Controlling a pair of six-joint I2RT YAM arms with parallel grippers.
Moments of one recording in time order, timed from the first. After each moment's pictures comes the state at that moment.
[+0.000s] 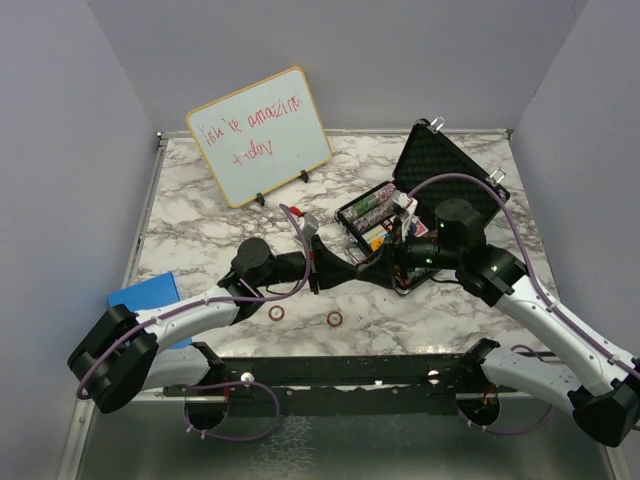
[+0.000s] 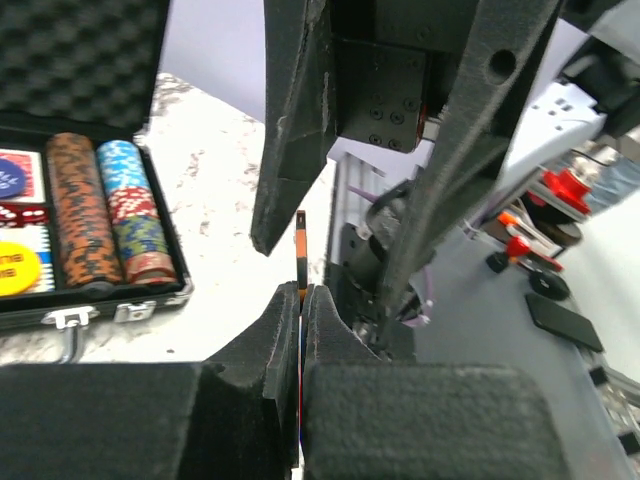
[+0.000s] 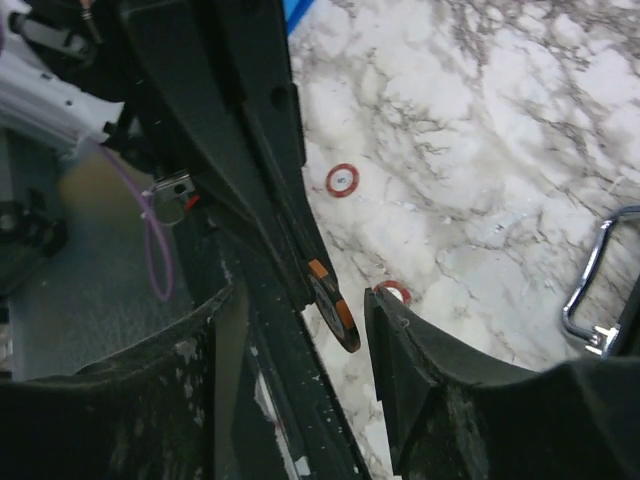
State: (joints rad) left arm -0.77 1.20 0.48 0.85 0.64 -0.57; right arm 0.64 0.97 0.90 -0.38 -0.58 0.21
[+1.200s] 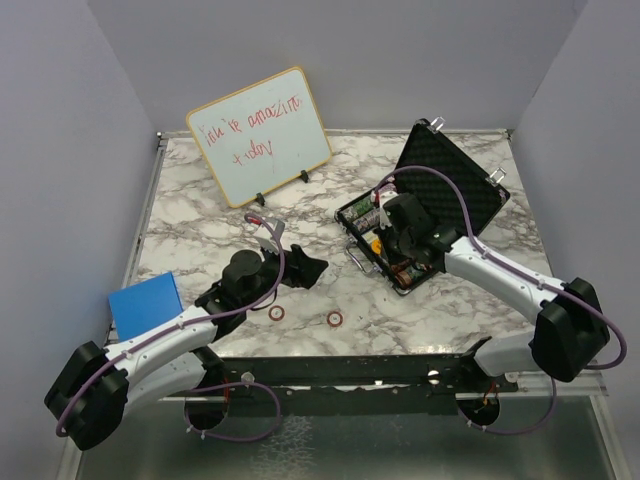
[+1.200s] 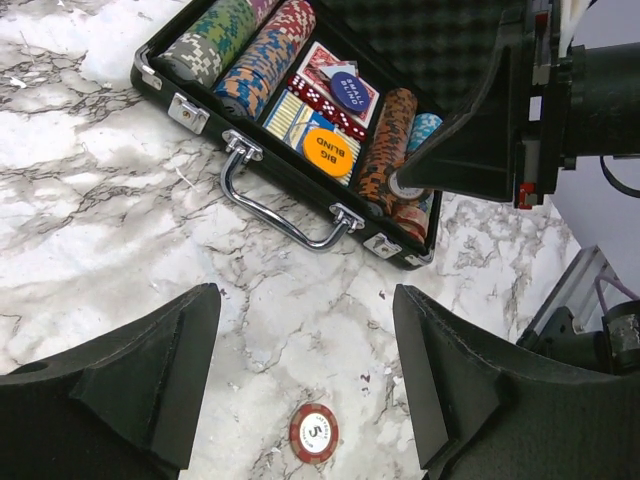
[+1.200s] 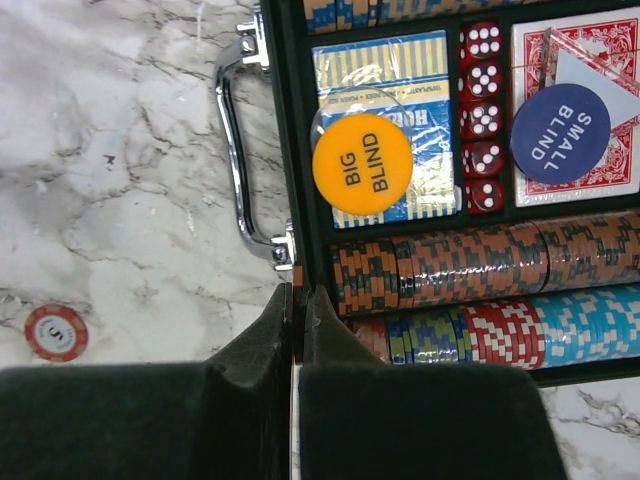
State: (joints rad) left arm -0.73 0.94 0.35 0.41 0.06 -0.56; right arm 0.64 1.36 0.96 -0.49 0.10 0.12
